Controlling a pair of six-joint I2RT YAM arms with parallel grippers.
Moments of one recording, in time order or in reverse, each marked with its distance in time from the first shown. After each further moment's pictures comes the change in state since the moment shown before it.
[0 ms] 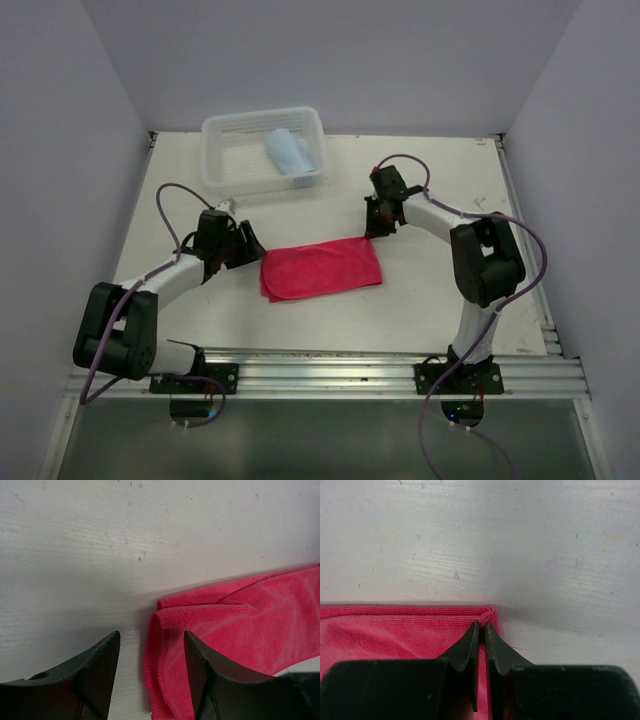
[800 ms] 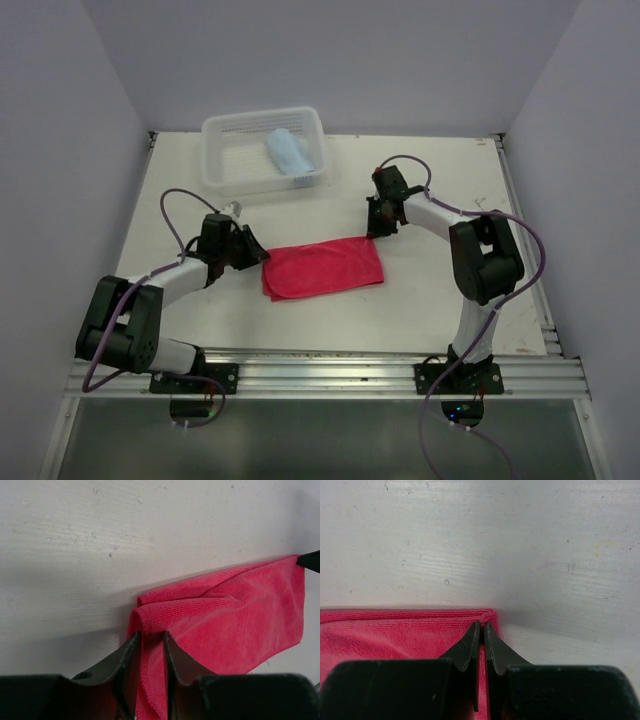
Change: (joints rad) left arm -0.021 0.040 -0.049 0.138 0.078 -0.067; right arm -0.018 0.019 0.000 0.009 -0.004 0.000
